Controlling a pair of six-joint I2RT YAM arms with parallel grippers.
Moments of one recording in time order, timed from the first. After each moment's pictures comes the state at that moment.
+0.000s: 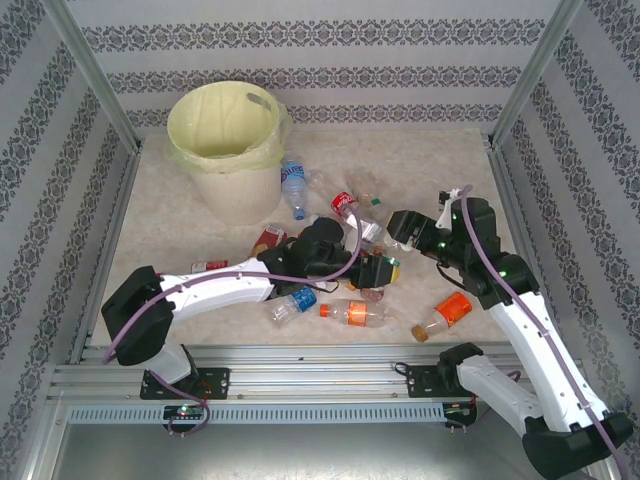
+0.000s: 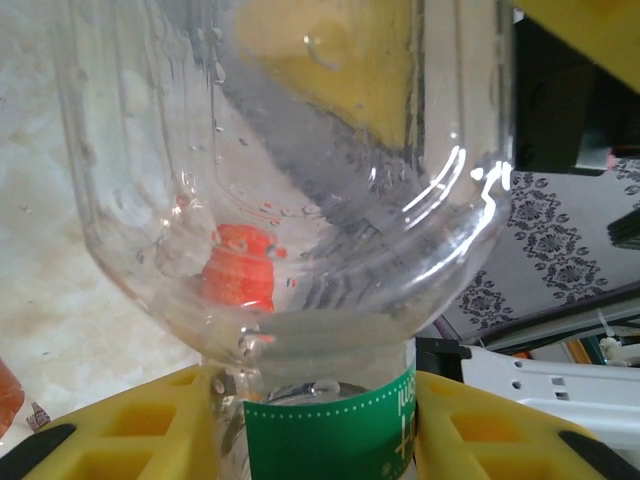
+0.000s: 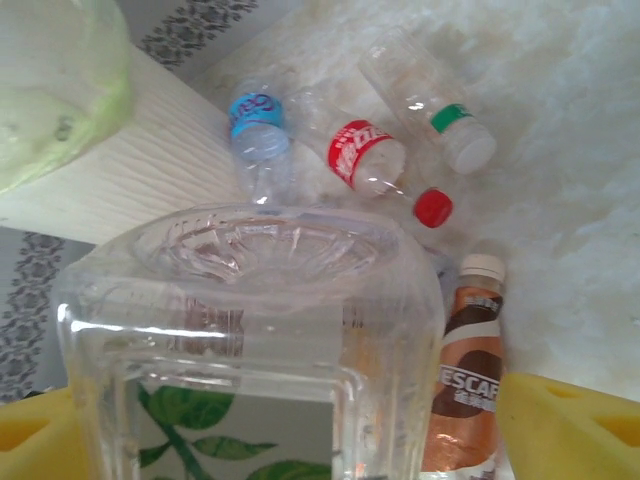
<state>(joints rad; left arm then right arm) -0.97 1.58 1.09 0.15 0.42 -0.69 0.30 0.84 0.97 -0.72 -0.21 0.69</state>
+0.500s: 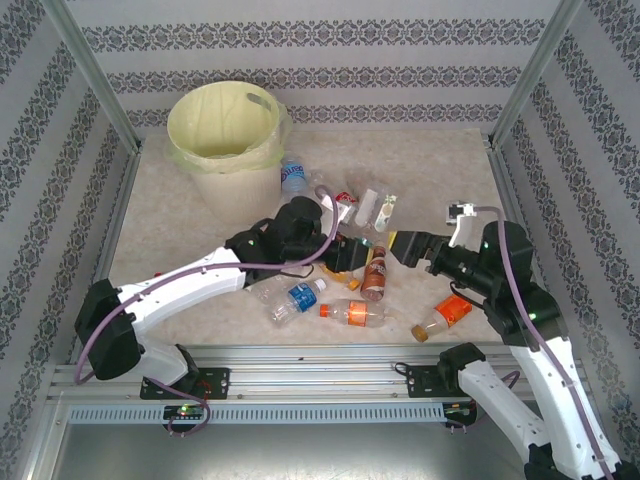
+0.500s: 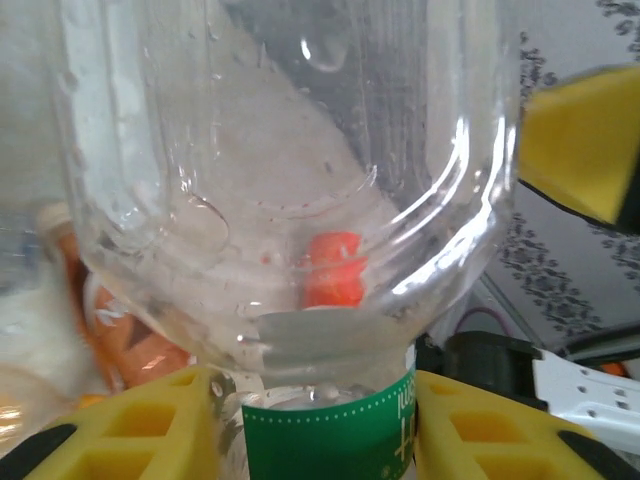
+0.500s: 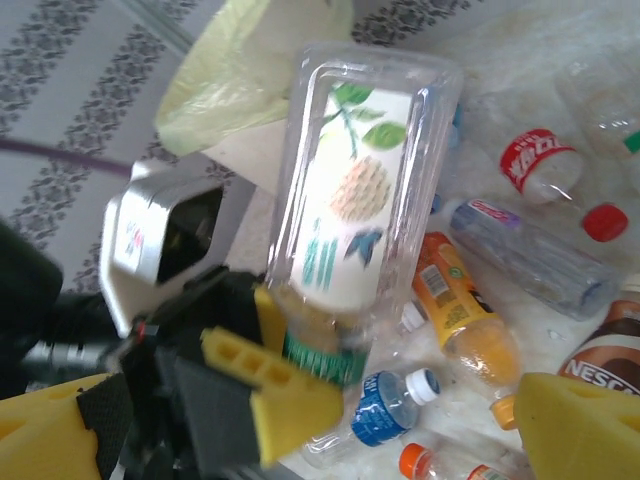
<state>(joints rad) -0.86 1.44 1.20 -0.25 0.34 -0.51 0.30 0.62 0.97 -0.71 -0.47 0.63</state>
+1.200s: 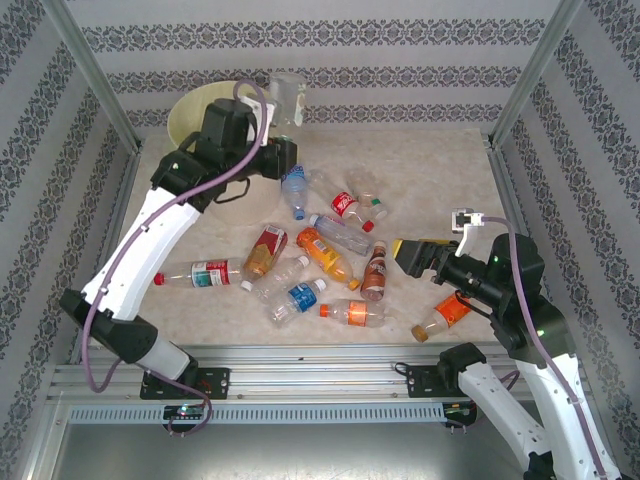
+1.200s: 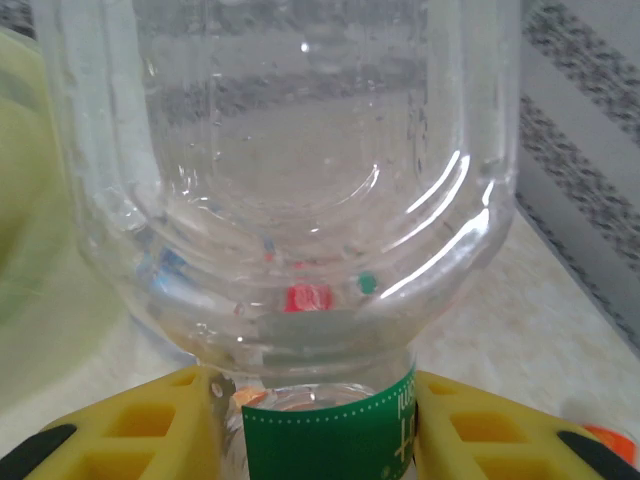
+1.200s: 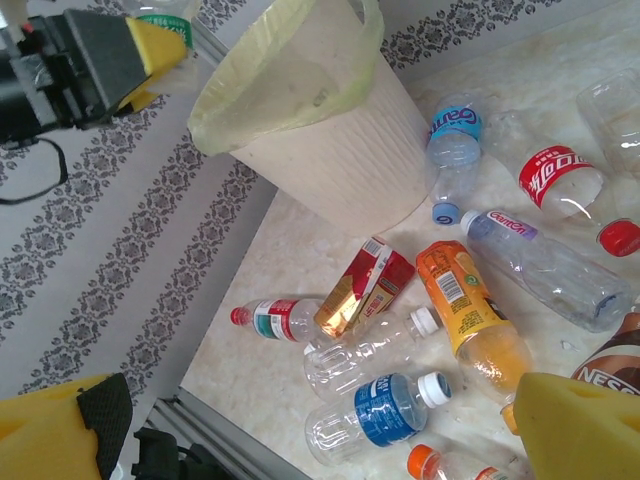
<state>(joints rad) -0.47 1.55 1.88 -0.87 0.06 -0.24 0.30 0.56 0.96 -0.71 -0.48 0.62</state>
